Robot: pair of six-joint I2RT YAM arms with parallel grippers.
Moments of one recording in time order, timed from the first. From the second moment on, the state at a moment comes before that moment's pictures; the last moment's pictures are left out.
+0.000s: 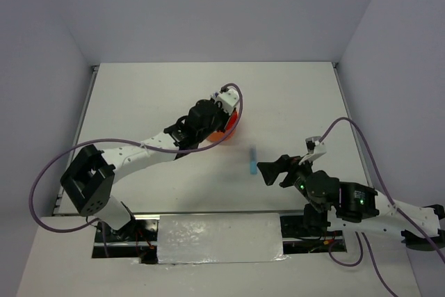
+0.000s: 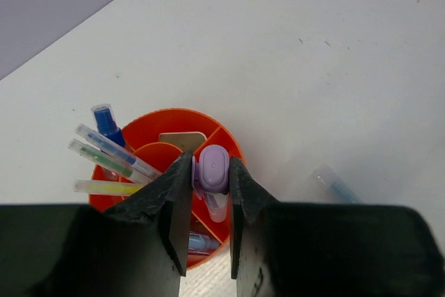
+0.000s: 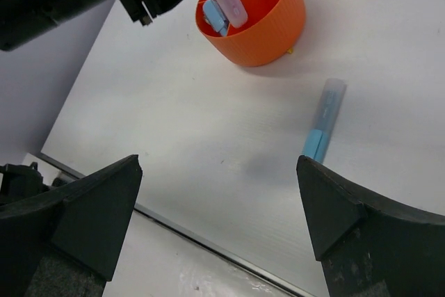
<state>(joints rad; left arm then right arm) -0.83 1.54 1.06 0.21 -0.21 0.07 1.33 0.31 0.58 -0.60 0.80 0.79</state>
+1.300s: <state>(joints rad) -0.78 1.05 1.15 -0.31 -0.25 -0.33 0.86 1.28 0.64 -0.42 0.40 0.71</state>
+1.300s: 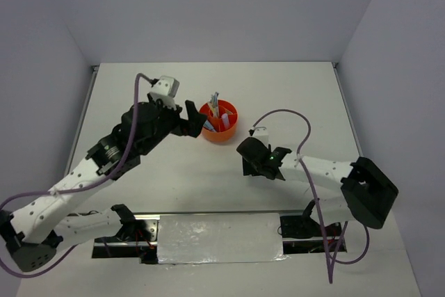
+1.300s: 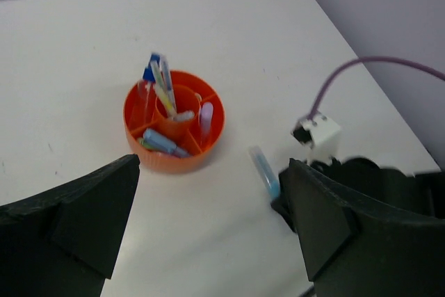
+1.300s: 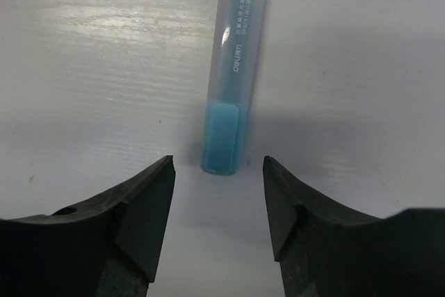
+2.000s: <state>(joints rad) -0.78 0.78 0.90 -0.48 -0.06 -0.49 0.88 1.33 0.66 -0.33 0.37 0.62</state>
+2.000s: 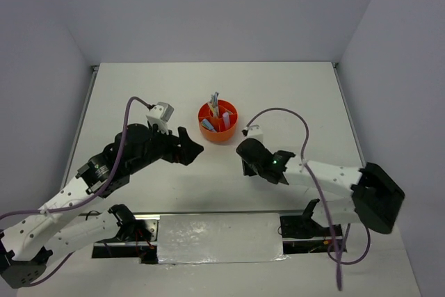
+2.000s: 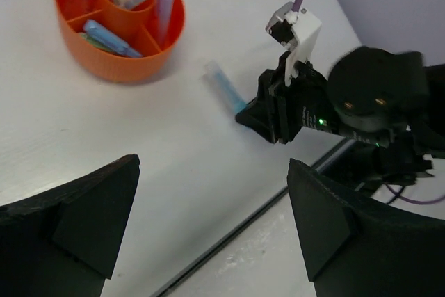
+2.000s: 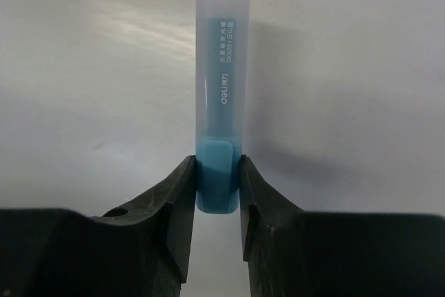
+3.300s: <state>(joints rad) -0.80 0.85 0.75 -0.21 0.29 -0.74 1.51 1.00 0.83 -0.33 0.62 0.22</state>
